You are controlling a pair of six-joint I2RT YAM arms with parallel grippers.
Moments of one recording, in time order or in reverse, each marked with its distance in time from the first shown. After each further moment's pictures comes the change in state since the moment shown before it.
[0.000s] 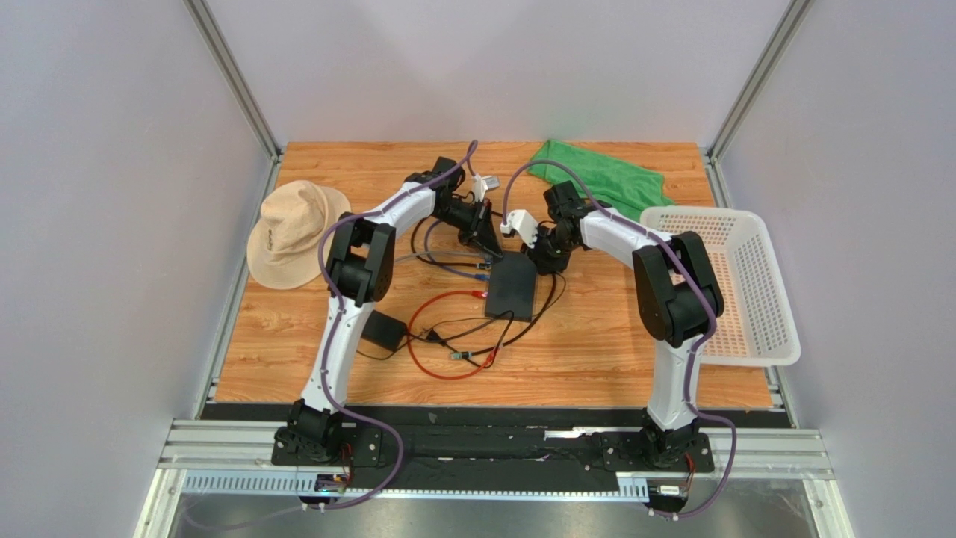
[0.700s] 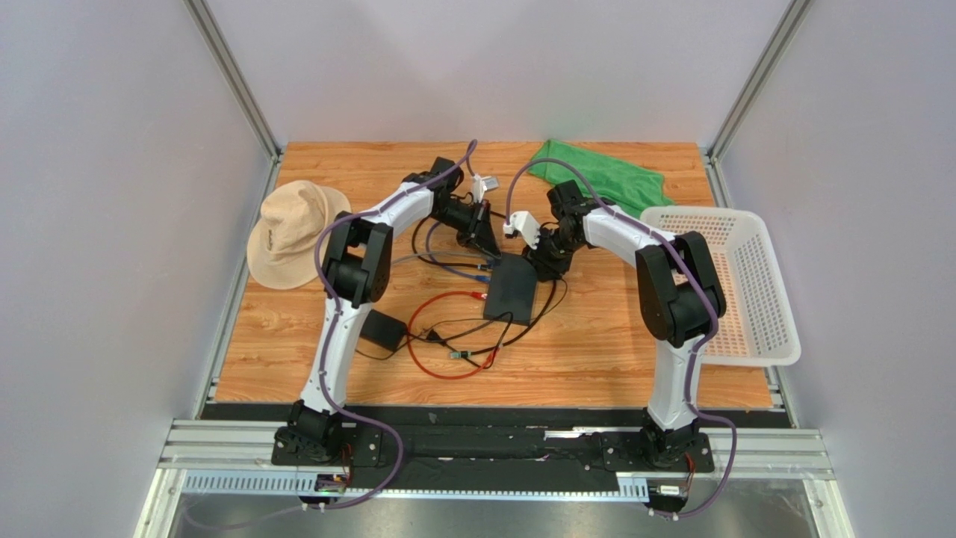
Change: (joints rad) left arm 0.002 -0.051 -0.056 0.011 0.035 0.036; right arm -0.005 -0.008 0.016 -0.085 -0.074 -0.028
